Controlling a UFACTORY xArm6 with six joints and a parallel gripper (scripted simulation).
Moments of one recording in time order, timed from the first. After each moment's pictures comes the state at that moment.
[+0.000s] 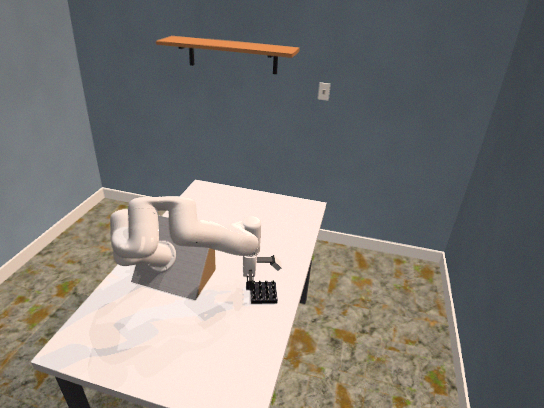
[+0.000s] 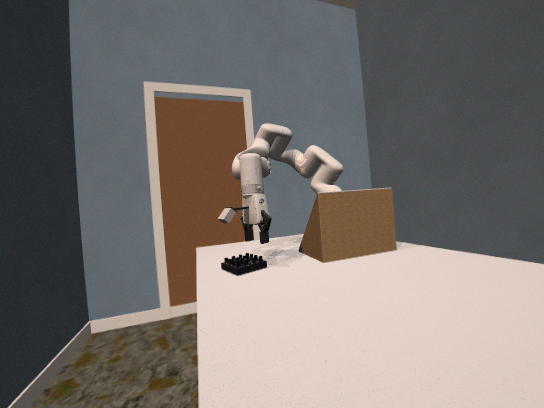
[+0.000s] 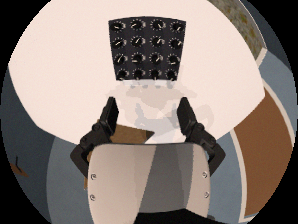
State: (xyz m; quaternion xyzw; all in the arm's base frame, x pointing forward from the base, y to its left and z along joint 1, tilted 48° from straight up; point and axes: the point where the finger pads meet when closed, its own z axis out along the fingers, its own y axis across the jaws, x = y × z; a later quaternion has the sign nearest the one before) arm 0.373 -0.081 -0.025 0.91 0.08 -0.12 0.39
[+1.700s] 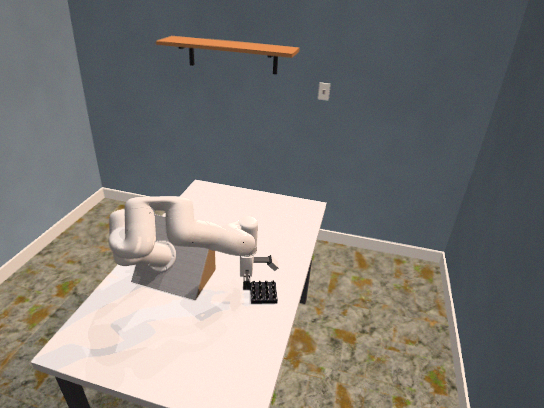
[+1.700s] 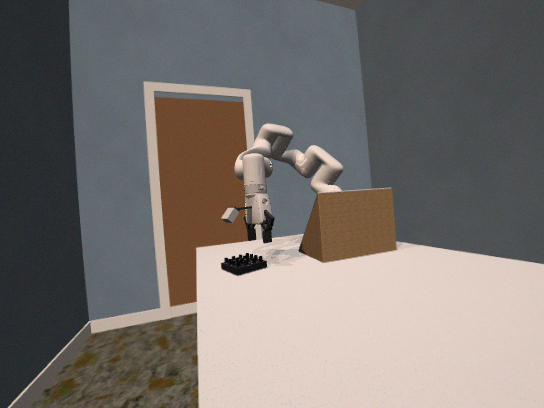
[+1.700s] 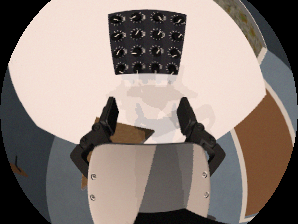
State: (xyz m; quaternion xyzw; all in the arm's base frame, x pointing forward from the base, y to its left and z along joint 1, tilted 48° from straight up) arm 0.362 -0.081 -0.022 0.91 0.08 -0.12 0.39
